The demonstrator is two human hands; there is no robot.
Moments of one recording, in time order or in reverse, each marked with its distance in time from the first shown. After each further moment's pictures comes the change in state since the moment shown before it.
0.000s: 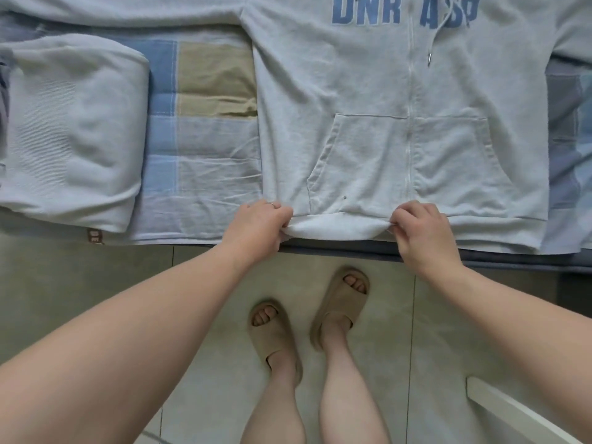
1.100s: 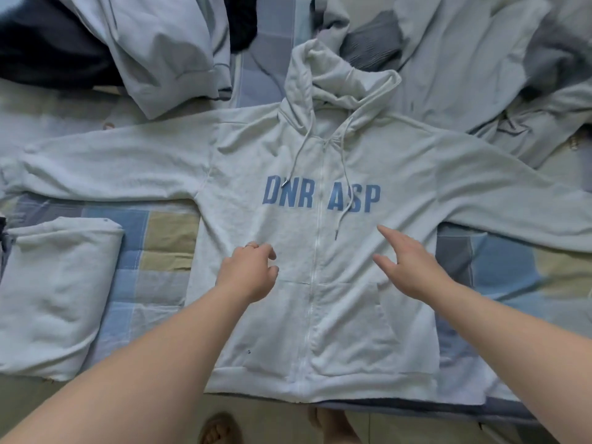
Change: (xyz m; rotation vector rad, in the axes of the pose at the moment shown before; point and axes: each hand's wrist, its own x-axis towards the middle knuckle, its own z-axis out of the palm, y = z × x) left_hand 0.173 0.104 -0.181 -0.134 -0.104 -0.386; right_hand 0.200 0.096 -0.216 0.170 -0.387 0.264
